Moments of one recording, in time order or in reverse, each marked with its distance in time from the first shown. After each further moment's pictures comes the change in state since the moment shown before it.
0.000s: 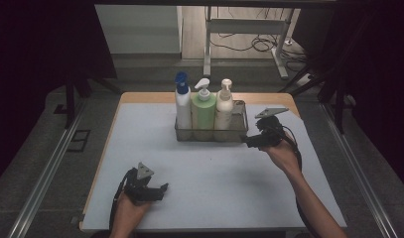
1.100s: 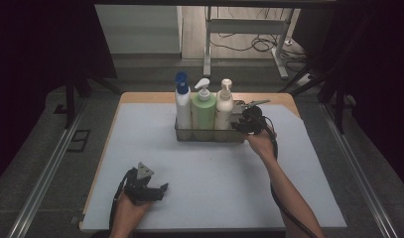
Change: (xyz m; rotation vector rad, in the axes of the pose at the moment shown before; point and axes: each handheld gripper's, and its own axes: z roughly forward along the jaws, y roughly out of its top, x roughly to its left) left arm 0.000 0.000 0.000 0.002 -0.002 -0.001; right arm -0.013 0.023 0.074 0.006 -0.042 0.147
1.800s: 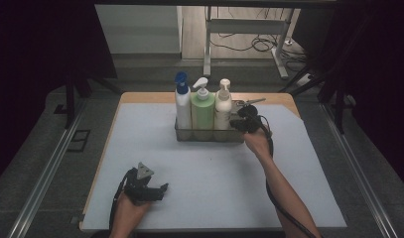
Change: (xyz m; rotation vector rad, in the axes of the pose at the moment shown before) left arm 0.000 0.000 0.000 0.001 0.000 0.000; right arm 0.006 0.006 0.012 0.025 0.045 0.020
